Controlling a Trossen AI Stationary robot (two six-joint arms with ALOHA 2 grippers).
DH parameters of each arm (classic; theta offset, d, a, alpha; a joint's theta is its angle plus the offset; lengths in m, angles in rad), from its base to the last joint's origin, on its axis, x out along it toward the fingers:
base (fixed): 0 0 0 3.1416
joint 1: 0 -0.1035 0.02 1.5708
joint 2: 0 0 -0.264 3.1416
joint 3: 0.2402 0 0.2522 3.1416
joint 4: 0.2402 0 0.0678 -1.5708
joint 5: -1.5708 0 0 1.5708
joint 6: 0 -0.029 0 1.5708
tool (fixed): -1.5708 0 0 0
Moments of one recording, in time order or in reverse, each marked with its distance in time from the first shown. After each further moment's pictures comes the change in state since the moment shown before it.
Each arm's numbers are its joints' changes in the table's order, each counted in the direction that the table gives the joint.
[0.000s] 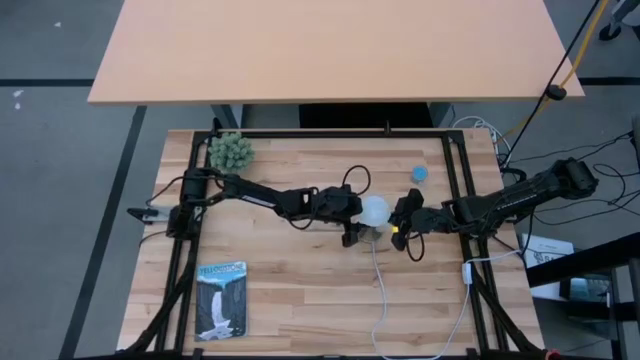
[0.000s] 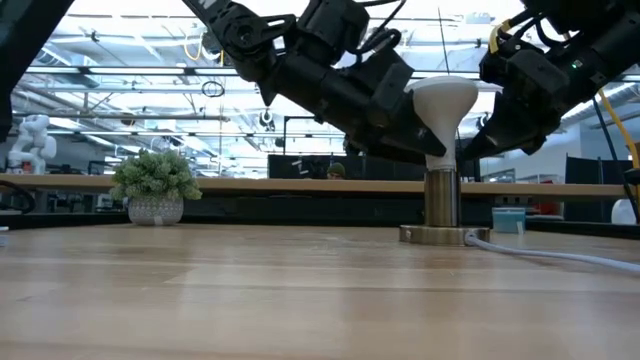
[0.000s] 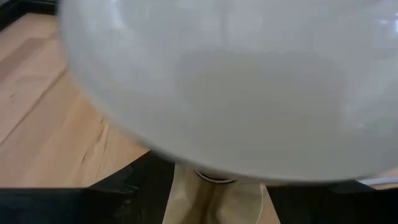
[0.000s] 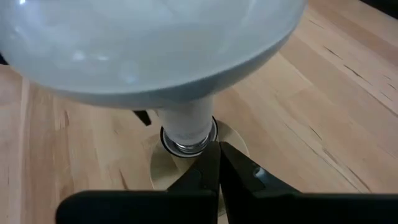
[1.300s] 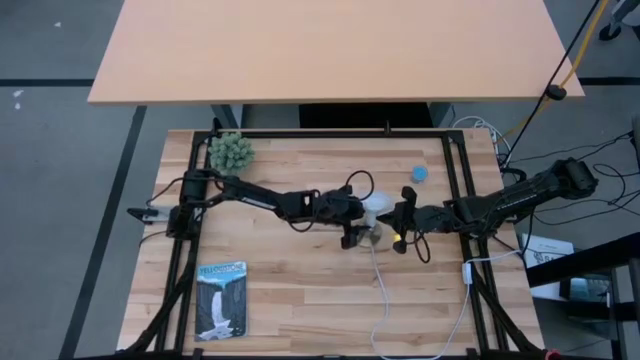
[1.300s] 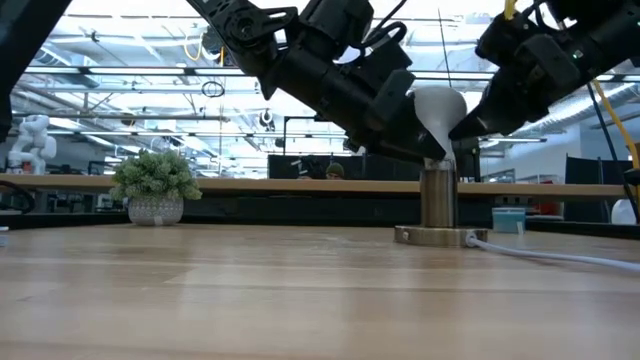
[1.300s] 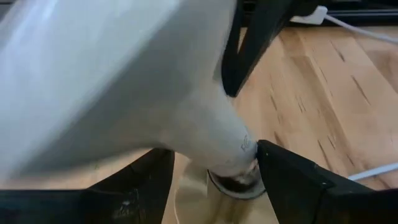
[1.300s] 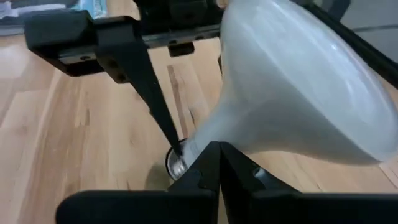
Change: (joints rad) left arm 0.026 0.000 0.021 0.050 -0.056 -0.107; right arm -0.001 0.000 0.000 -0.135 -0.030 0.287
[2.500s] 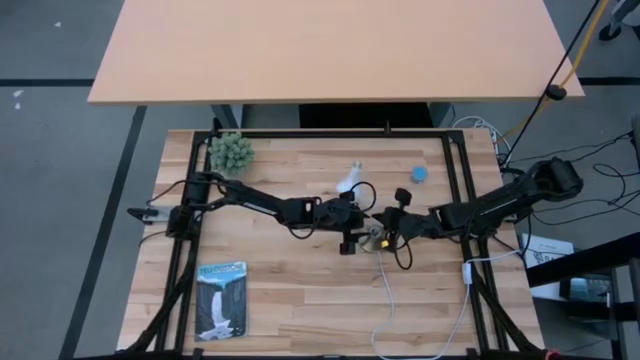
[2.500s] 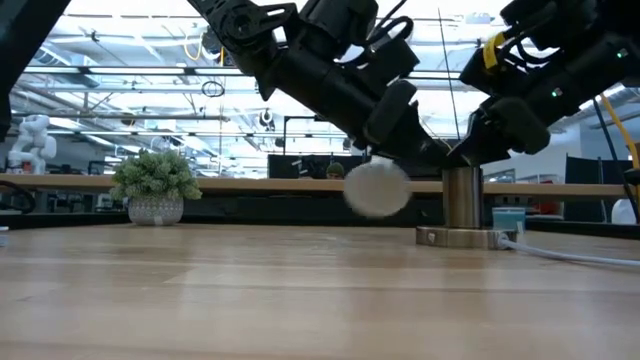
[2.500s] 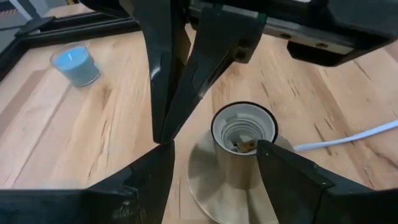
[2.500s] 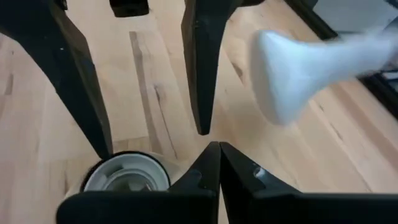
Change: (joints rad) left arm 0.033 0.024 0.000 -0.009 -0.044 -0.108; right arm -0.005 0.229 0.000 -0.123 0.139 0.074
